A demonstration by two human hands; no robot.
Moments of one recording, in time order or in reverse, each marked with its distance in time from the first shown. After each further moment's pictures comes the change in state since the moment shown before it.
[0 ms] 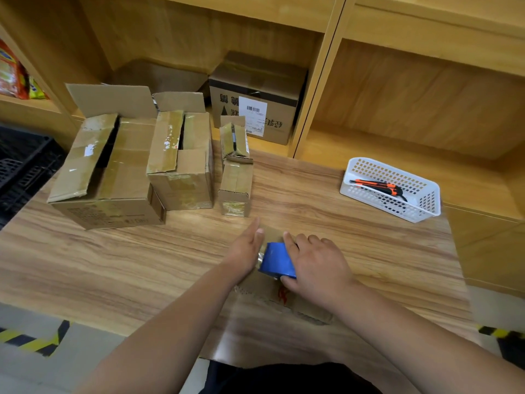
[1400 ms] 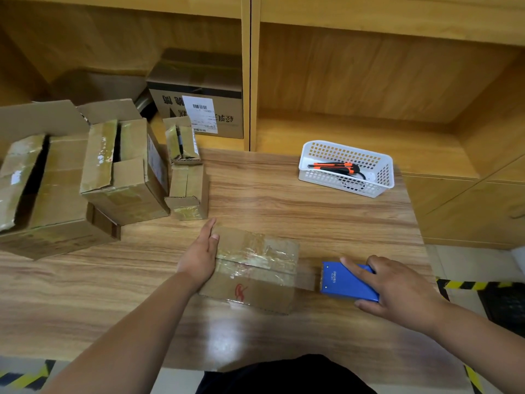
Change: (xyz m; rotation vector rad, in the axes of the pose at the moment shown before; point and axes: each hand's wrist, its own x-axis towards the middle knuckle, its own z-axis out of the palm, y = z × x) left_hand 0.010 0.007 0.019 -0.389 0.227 -0.195; right_hand -0.143 0.165 0.078 0.137 -0.040 0.054
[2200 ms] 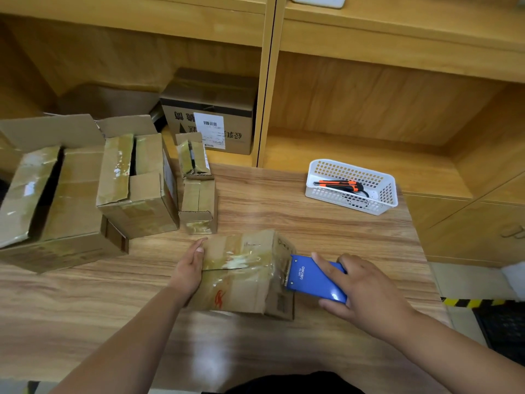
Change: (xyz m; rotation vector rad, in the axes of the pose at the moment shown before) left_hand 0.004 -0.033 -0.034 -0.295 0.053 -0.105; right_hand 0.048 -0.075 -0.029 0.032 0.280 0.041
